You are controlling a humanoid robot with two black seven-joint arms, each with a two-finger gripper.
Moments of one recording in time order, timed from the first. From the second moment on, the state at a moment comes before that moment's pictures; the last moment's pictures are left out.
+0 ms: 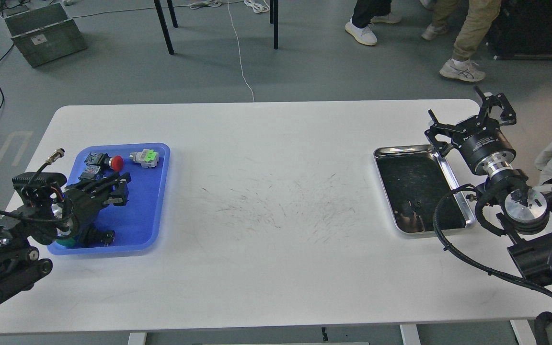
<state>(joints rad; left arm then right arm) -0.58 0.66 -0.28 -0.92 1.53 0.25 -0.19 0.53 -0.30 1.18 0.73 0.11 0.40 0.03</state>
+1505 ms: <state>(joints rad) -0.91 0.60 -0.52 -0.90 0.72 0.26 -0.19 0.55 -0.30 1.17 0.76 0.11 0.40 0.03</state>
